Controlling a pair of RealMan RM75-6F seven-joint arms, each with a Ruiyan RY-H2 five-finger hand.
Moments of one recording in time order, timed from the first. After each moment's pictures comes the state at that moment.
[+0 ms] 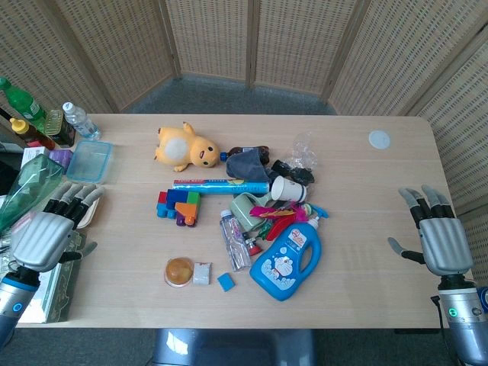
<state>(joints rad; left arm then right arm) -0.31 -0.97 -0.05 -1.83 1.56 1.32 0.11 0.22 -1.04 0.15 -1.77 -1.43 1.40 -0.17</state>
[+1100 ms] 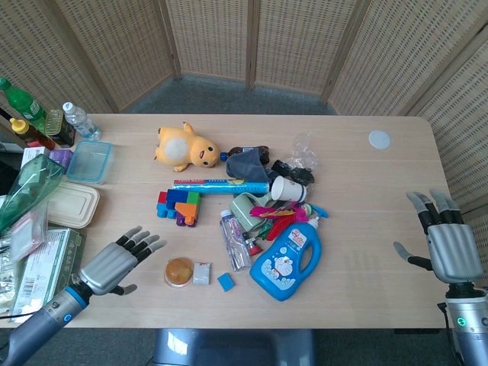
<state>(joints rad) -0.46 -1.10 0.07 -1.80 1.66 0.95 0.19 0.19 -1.00 0.14 -1.80 -1.46 1.46 -0.15</state>
